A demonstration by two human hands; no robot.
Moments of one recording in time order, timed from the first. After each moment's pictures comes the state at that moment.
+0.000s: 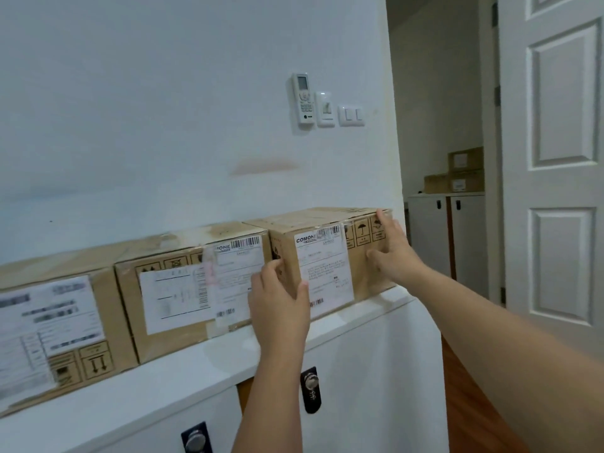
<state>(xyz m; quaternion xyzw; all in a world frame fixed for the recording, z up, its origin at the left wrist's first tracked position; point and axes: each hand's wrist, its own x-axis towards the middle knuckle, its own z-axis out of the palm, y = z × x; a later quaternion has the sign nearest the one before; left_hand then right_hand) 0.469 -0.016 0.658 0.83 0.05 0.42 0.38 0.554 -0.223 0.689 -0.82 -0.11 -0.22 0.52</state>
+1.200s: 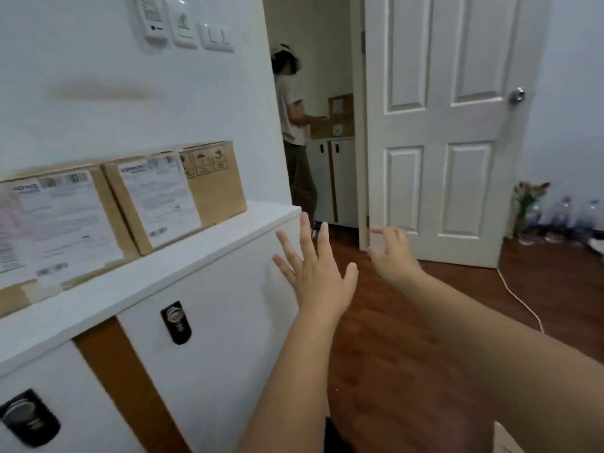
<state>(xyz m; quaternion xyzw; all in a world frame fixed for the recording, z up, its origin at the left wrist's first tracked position) 0.420 -0.222 0.566 0.92 -0.19 0.24 0.24 0.430 -0.382 0.548 -0.87 0.16 -0.27 0.39</state>
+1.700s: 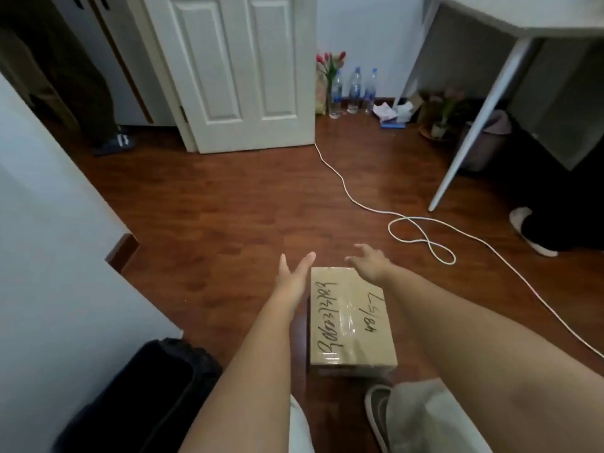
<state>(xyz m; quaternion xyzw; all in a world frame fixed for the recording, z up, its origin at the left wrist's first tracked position) 0.274 -0.425 0.317 0.75 -0.10 -0.43 0.49 0.162 -0.567 0.309 -0.75 0.54 0.03 0.39</state>
